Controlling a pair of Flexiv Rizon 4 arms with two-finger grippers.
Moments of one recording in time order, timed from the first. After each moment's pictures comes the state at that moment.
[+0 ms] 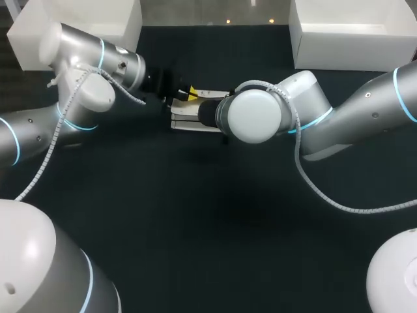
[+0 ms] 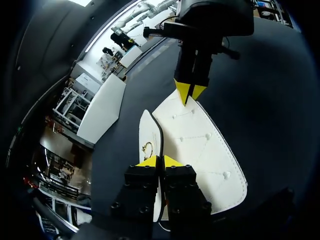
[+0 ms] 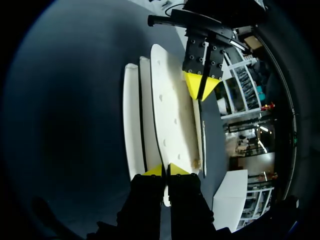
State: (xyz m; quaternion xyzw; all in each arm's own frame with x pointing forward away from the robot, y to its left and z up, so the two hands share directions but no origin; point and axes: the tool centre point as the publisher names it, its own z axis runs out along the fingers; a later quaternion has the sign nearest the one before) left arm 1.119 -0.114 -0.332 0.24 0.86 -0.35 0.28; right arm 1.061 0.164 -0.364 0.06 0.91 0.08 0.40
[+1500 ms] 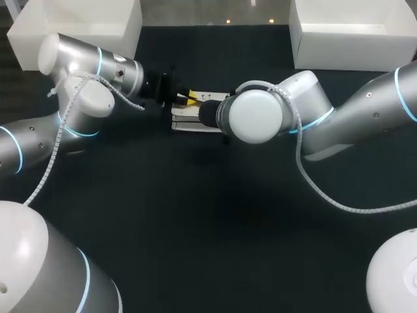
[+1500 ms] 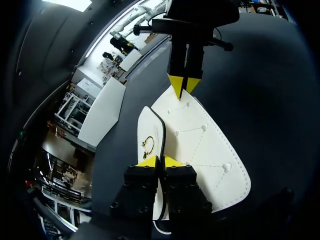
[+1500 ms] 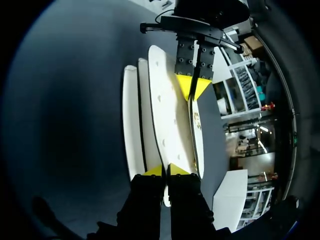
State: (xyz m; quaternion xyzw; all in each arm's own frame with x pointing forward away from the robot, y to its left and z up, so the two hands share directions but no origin) left arm 1.123 -0.110 -0.343 0.25 0.85 -0.36 0.29; right arm 1.060 0.163 -0.363 0.06 0.91 0.08 0.40
